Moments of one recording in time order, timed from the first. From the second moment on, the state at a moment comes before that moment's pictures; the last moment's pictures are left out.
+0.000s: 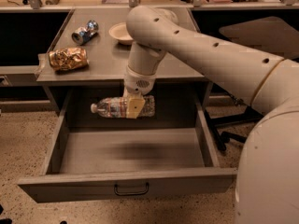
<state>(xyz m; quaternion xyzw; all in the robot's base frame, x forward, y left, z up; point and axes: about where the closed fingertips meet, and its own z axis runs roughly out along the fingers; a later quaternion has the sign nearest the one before) 0.562 0.038 0.770 -0.75 0.64 0.15 0.06</state>
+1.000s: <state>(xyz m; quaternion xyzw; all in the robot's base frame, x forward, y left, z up) 0.541 0.040 0.645 -0.76 0.64 0.13 0.08</state>
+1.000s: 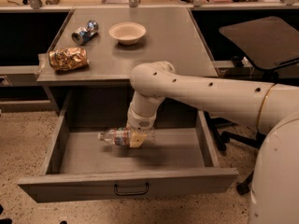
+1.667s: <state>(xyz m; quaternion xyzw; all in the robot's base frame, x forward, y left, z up) 0.542 0.041 0.642 -0.76 0.64 0.13 0.08</state>
